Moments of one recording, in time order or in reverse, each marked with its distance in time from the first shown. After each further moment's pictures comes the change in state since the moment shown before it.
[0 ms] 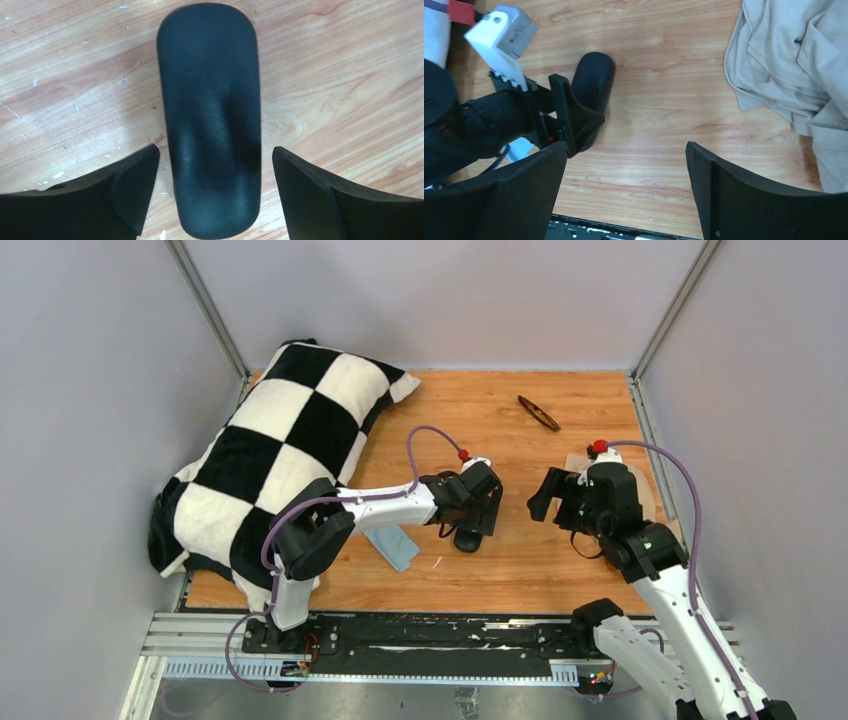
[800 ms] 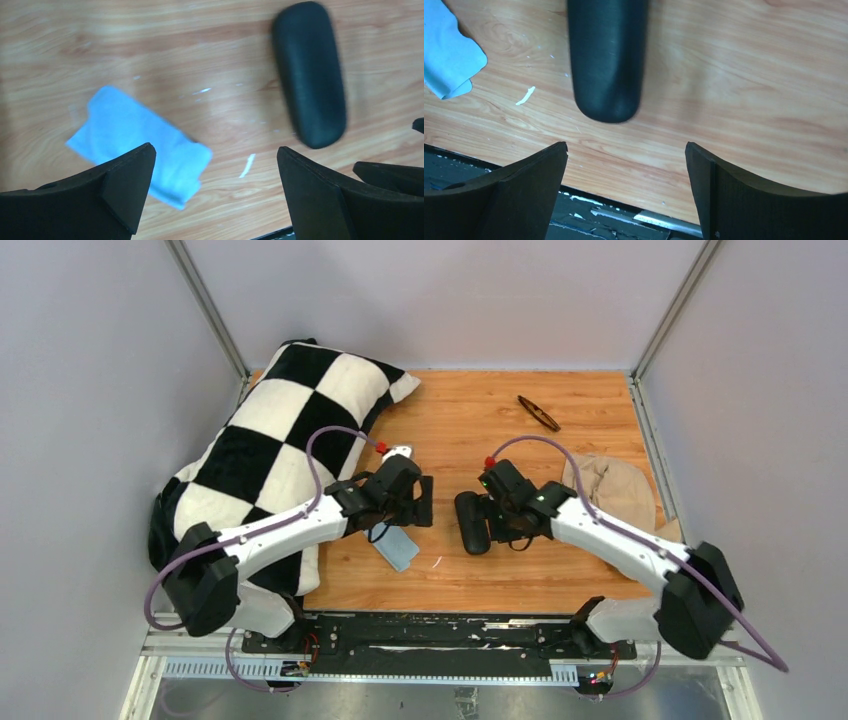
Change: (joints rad) left arm 0.135 -0.536 -0.359 -0.070 -0.043 -0.031; right arm 0.378 0.500 0.024 0.027 0.068 0.040
